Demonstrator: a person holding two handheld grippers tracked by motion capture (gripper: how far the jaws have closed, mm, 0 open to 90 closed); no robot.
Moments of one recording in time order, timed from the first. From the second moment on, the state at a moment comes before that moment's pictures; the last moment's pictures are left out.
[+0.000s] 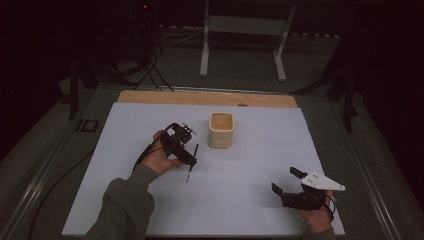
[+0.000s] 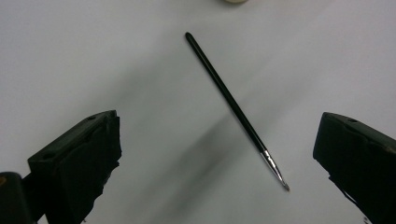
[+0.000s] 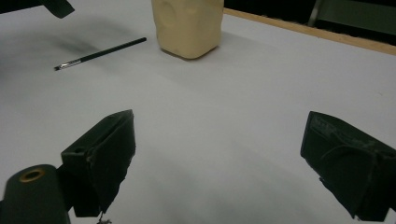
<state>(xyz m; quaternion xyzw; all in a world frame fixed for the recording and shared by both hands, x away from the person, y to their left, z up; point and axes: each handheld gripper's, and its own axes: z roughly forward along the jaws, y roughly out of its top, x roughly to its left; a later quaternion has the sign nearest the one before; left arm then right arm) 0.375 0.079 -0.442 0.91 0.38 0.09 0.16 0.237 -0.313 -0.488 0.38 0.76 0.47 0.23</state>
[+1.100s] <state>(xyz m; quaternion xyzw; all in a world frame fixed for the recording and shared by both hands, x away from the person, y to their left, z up) 0.382 0.057 -0.481 0.93 0.36 0.06 0.10 0.237 -0.312 -0.488 0.38 0.76 0.47 0.23</state>
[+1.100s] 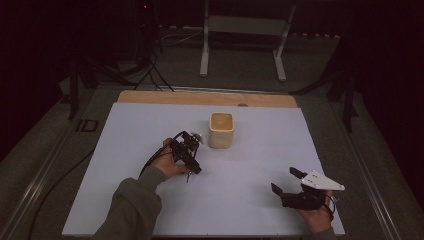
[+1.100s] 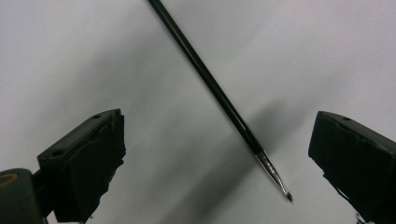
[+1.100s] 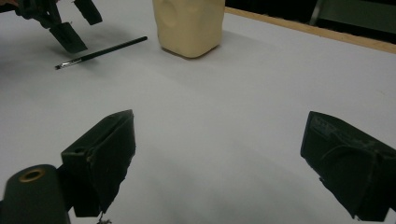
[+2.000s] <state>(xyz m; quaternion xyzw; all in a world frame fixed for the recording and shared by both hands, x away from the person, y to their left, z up) 0.392 0.051 -0.489 0.92 0.38 0.01 0.06 0.237 -0.313 -0.488 0.38 0.76 0.47 0.23</state>
